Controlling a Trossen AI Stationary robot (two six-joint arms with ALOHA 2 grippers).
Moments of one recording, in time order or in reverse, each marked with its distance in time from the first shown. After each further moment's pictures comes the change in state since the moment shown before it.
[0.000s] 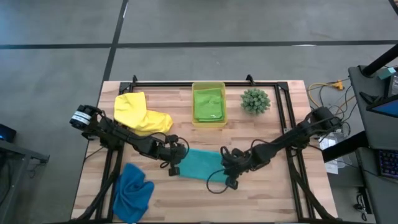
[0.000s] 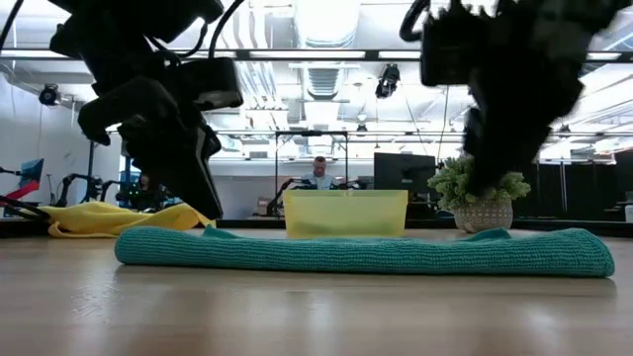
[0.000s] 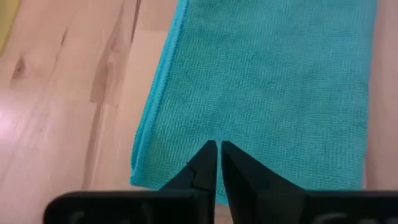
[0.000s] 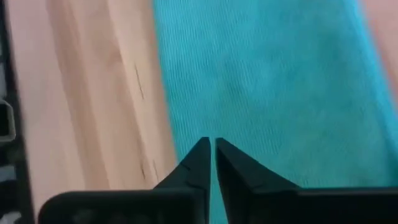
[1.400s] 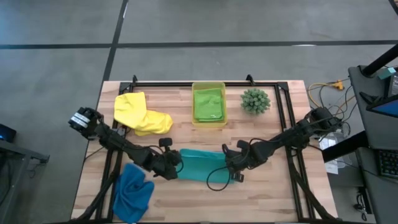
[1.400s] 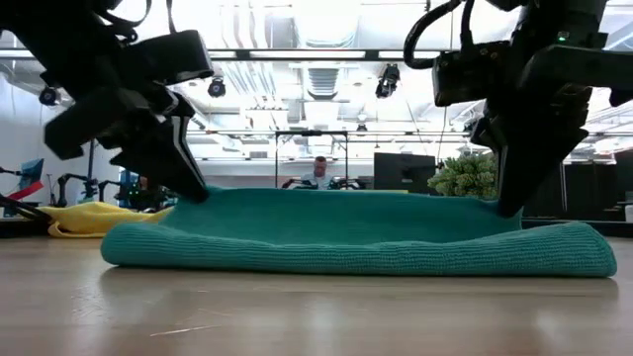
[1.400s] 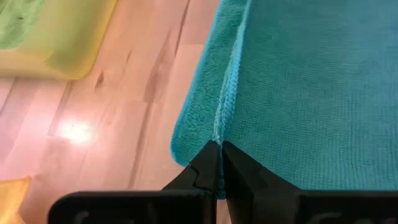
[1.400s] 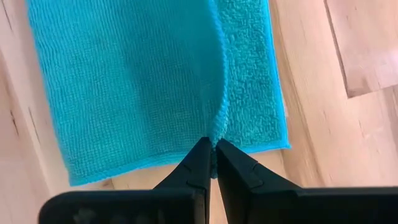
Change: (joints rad) left arm -0.168 0.009 0.021 -0.101 -0.367 -0.094; right arm -0.027 0.007 0.065 -0.359 0.082 -0.149
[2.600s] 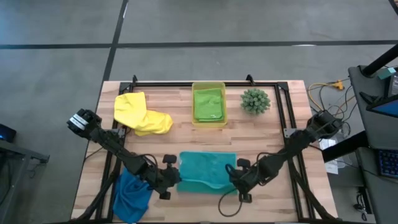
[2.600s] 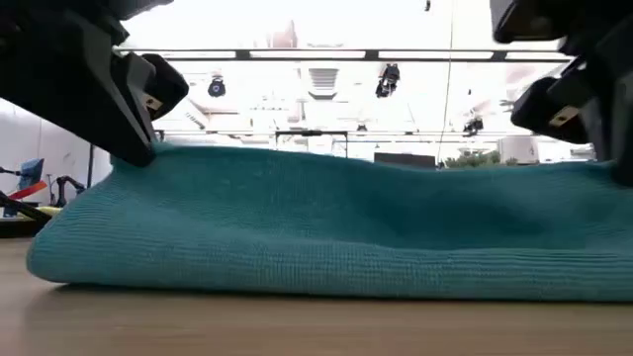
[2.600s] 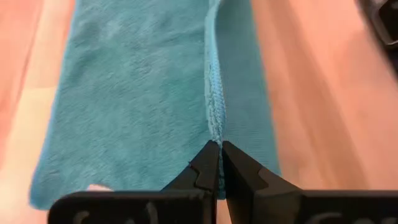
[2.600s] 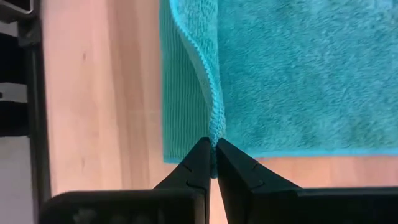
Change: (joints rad) left arm -0.146 0.002 0.048 0.151 0.240 0.051; right arm 0.204 0.000 0.015 0.171 -0.086 0.058
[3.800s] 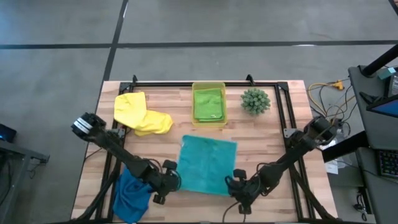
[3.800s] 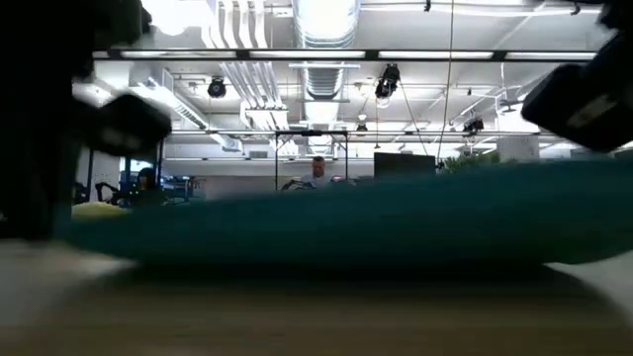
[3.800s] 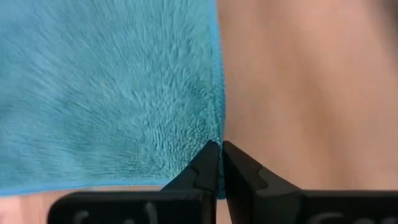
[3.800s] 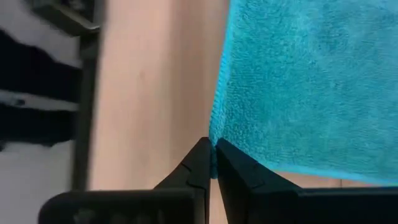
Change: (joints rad) left arm -0.018 0.067 0.029 -0.080 0.234 0.045; right arm 0.108 0.091 0.027 0.186 0.042 0.000
